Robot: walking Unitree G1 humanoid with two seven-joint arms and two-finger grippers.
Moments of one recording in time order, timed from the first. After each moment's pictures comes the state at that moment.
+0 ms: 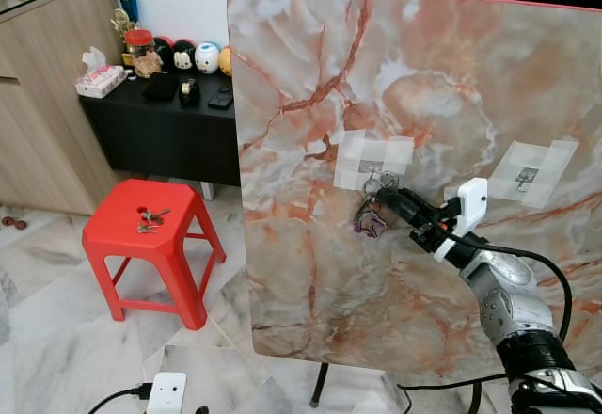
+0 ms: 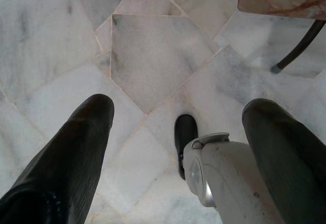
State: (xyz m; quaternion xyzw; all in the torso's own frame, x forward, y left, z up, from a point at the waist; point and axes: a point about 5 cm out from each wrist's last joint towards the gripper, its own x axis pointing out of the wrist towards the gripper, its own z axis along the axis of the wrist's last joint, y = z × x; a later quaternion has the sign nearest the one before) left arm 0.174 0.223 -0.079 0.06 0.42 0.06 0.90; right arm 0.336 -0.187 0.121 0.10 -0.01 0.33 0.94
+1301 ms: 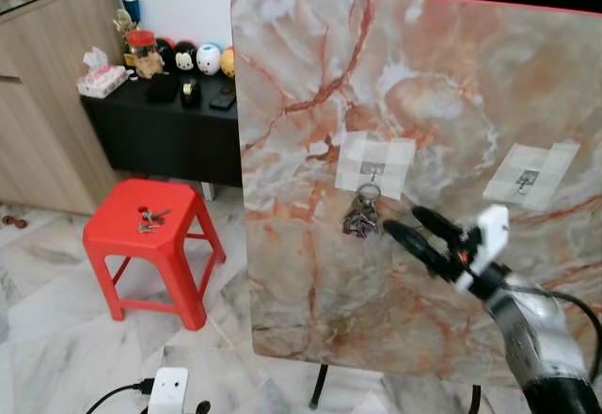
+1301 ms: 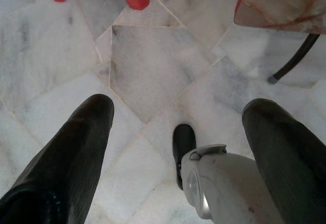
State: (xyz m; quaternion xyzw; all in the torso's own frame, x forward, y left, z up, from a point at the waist) left arm 0.180 0.221 -0.076 0.06 0.41 0.06 0.91; right arm 0.280 -0.213 0.096 0.08 0.02 0.32 0.94
